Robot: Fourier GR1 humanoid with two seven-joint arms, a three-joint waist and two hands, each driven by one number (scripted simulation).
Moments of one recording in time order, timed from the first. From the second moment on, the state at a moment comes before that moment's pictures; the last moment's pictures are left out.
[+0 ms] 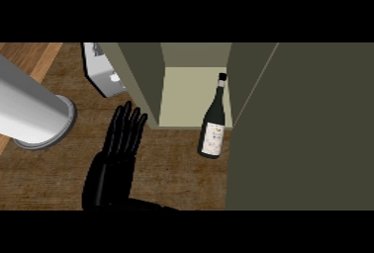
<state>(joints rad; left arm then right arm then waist) -0.17 0.41 -0.71 -1.83 0.70 0.62 -0.44 0.06 -0.09 -0.02 -2.32 -0.21 0.33 0.39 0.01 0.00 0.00</state>
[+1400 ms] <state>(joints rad) 0.62 0.79 -0.19 -2.23 0.89 0.26 -0.63 -0.01 -0.02 0.64 -2.40 -0.04 0.26 0.66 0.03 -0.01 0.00</state>
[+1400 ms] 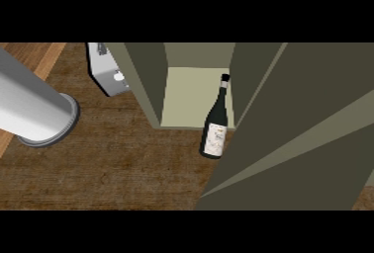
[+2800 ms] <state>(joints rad) 0.78 0.76 0.14 -2.20 1.00 -0.10 -0.50 -0.87 -0.01 0.51 -1.60 -0.02 -0.12 0.53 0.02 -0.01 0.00</state>
